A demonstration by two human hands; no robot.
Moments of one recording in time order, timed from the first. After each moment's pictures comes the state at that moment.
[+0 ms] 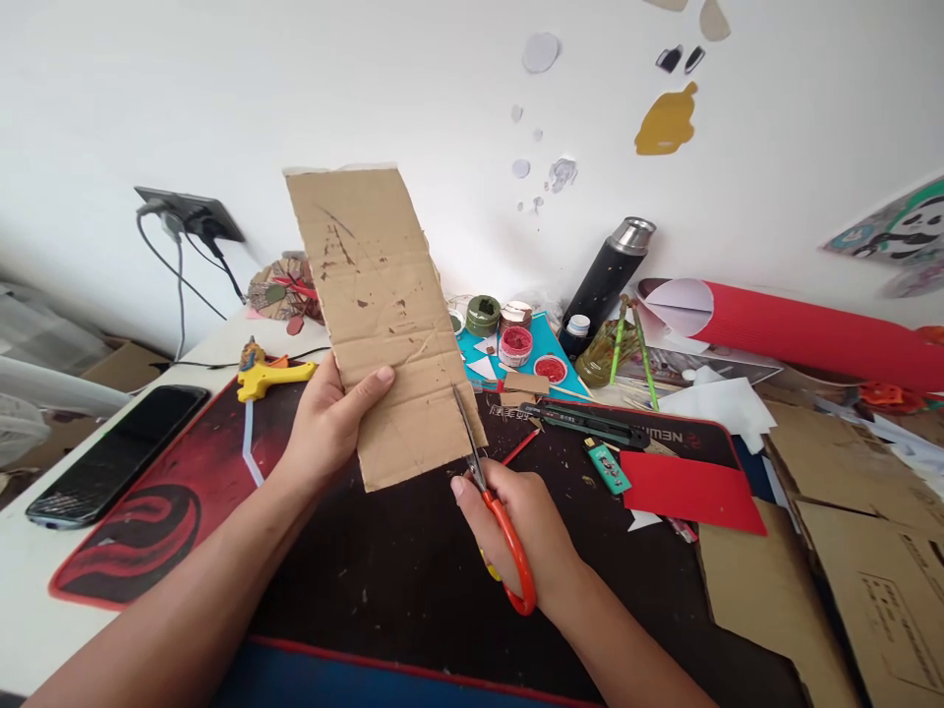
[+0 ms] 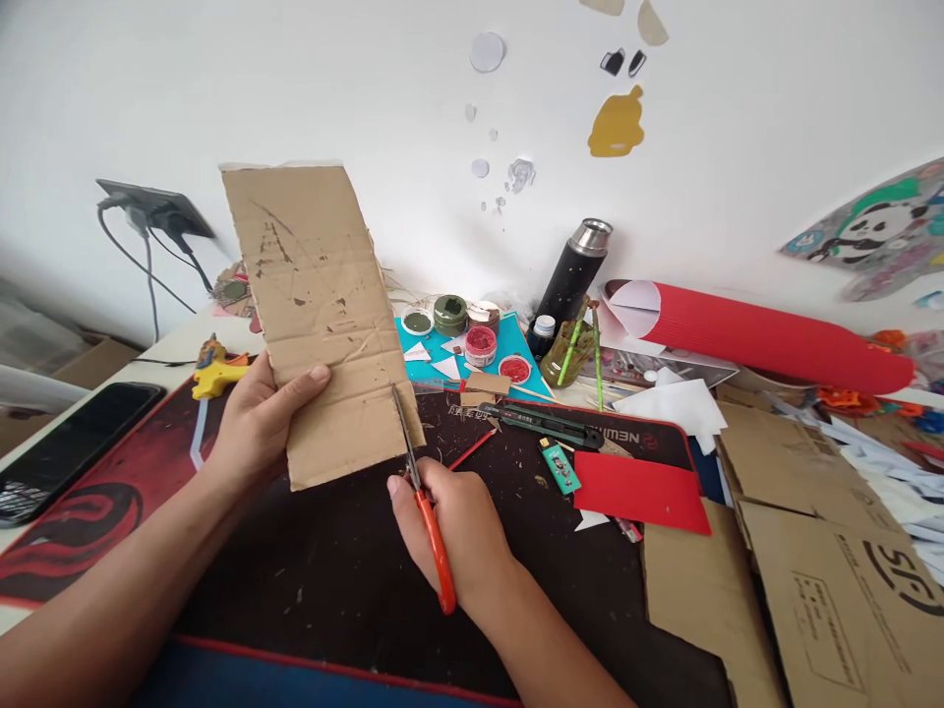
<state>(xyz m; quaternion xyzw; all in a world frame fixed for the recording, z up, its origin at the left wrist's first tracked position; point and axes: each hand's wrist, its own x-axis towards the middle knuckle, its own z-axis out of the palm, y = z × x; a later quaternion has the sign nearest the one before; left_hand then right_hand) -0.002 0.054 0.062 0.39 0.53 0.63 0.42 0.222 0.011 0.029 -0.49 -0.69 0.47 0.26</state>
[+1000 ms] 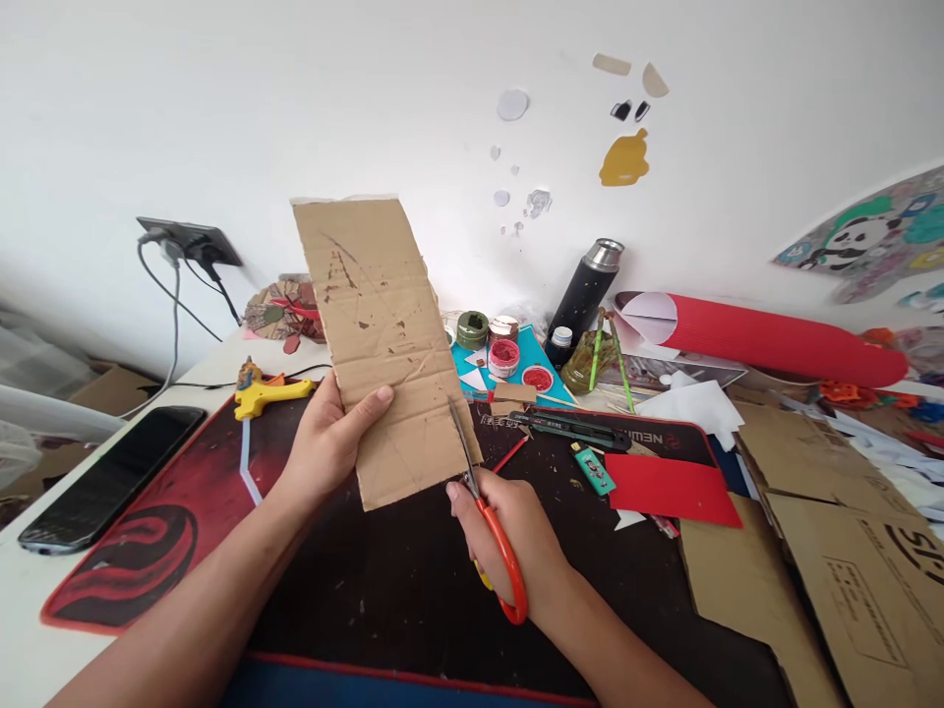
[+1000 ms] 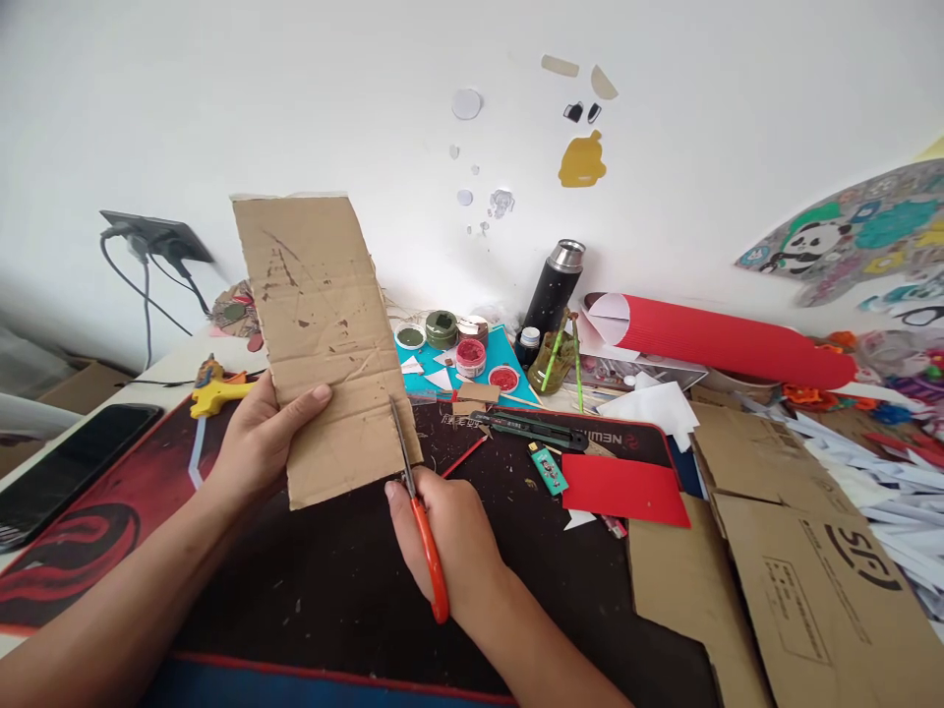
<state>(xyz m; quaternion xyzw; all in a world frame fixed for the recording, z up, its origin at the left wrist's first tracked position) 0.000 0.049 0.062 0.40 0.52 0.61 0.44 0.219 0.004 0.033 -0.51 -0.66 0.49 0.26</state>
